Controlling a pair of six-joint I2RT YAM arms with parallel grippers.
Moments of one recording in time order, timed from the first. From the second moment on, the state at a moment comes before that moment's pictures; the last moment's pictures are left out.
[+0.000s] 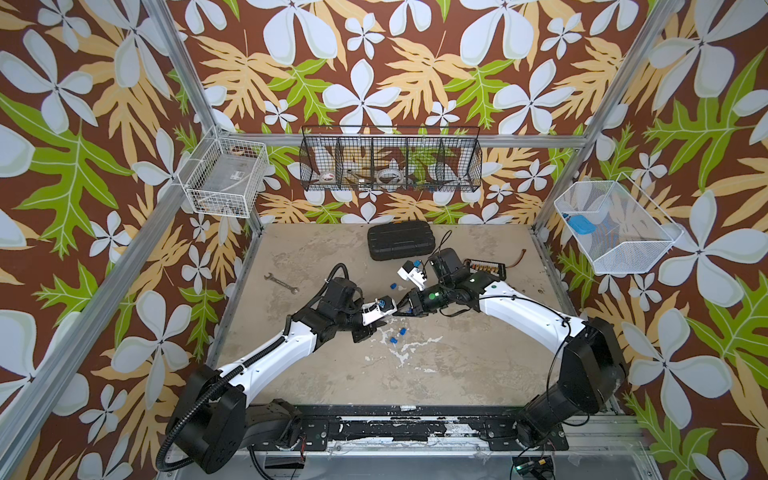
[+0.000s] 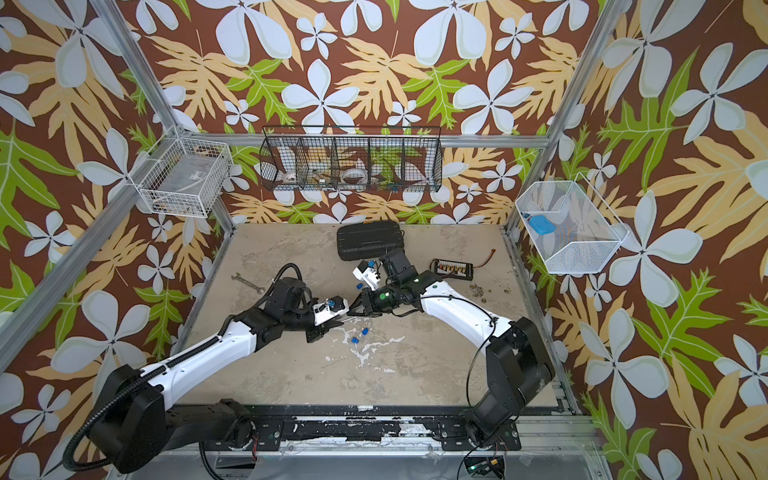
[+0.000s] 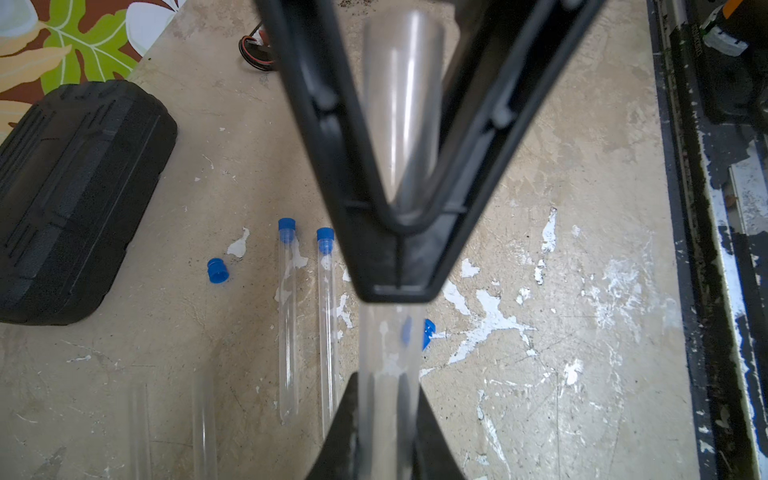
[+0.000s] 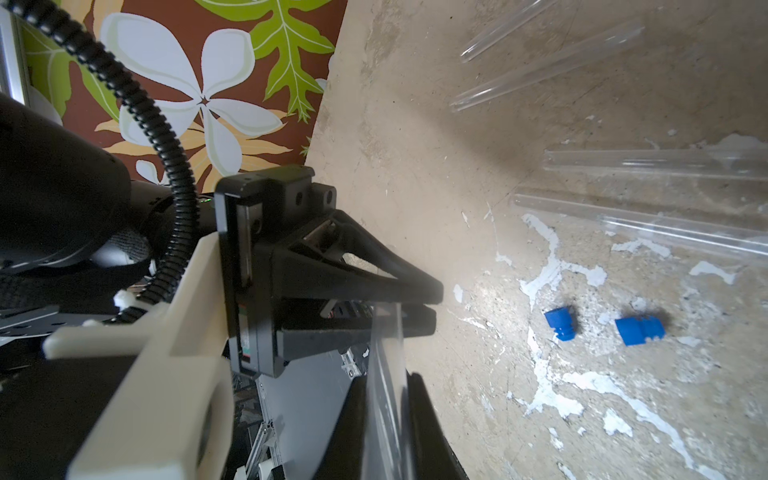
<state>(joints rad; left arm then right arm) -0.52 1.26 0.77 -0.27 0.47 0.64 0.61 1.61 1.24 -0.51 -0.80 0.45</state>
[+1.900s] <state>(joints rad) -0.37 1.10 0.62 -0.12 0.19 0.22 0.88 1.56 1.03 -0.41 0.17 0.54</state>
